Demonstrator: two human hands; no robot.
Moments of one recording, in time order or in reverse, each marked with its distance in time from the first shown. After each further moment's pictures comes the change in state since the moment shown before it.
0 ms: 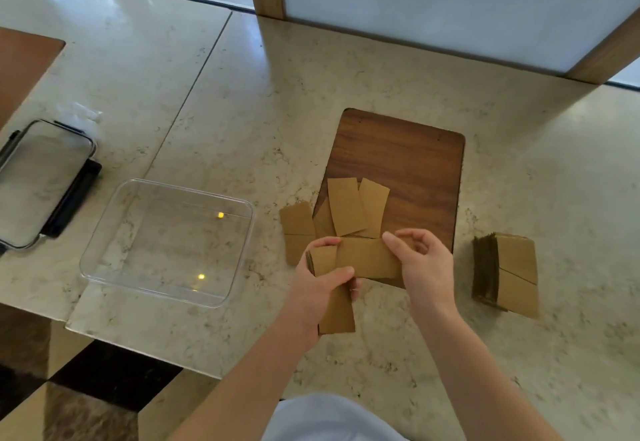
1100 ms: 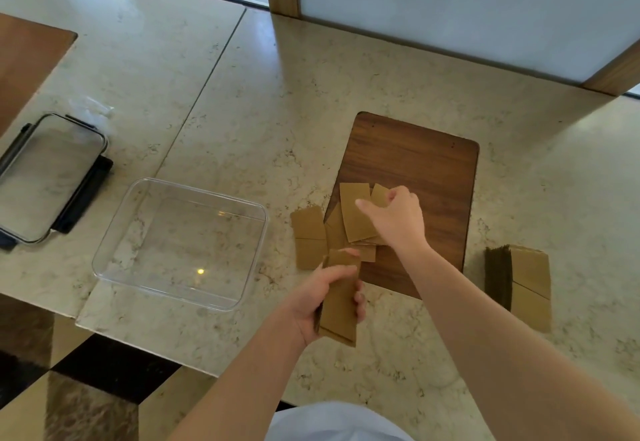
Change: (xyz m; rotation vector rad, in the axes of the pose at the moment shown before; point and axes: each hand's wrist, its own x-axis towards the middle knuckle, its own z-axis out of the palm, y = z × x) left_hand 0.012 0.018 -0.012 -0.264 -0.153 -0.486; right_hand 0.080 -0.029 0.067 -0.707 -0.104 -0.144
